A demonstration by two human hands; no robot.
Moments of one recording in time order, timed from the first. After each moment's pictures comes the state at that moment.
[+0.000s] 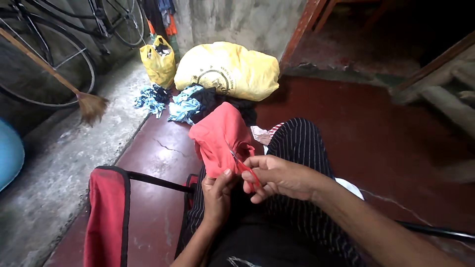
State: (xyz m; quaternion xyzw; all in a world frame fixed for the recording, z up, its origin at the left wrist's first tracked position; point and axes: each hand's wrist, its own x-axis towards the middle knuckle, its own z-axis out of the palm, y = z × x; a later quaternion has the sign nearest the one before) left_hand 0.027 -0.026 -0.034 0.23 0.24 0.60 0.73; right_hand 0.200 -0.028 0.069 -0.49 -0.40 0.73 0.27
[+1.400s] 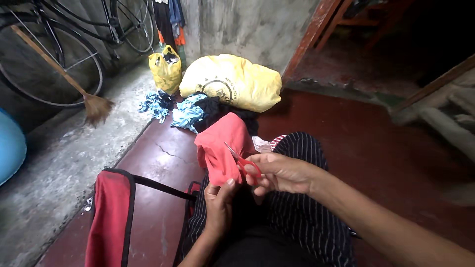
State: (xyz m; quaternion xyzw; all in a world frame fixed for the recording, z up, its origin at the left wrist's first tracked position) left_hand 0.028 -0.023 -0.039 0.27 0.20 0.63 0.70; right_hand 0.199 0.000 0.087 -0.49 -0.32 0.76 0.29
